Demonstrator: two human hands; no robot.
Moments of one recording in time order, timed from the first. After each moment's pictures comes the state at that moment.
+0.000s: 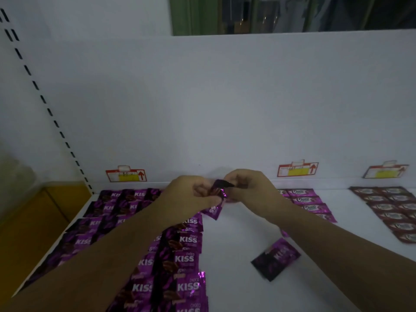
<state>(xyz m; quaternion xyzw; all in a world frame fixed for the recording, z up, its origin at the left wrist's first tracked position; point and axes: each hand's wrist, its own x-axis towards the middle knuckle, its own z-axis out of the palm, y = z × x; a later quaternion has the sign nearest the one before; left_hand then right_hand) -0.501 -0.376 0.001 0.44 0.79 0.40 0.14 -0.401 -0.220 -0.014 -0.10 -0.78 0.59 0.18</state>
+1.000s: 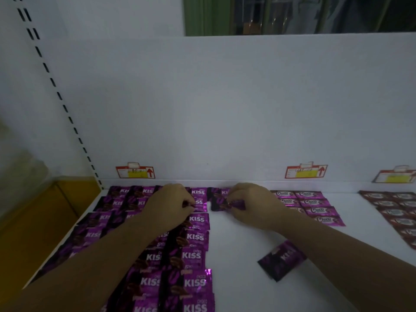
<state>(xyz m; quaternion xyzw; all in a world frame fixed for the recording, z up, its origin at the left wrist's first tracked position) -0.534 -0.403 -0.036 0.46 0.87 0.17 -0.02 -0.406 -0.211 -0.041 0.00 -0.98 0.12 0.14</state>
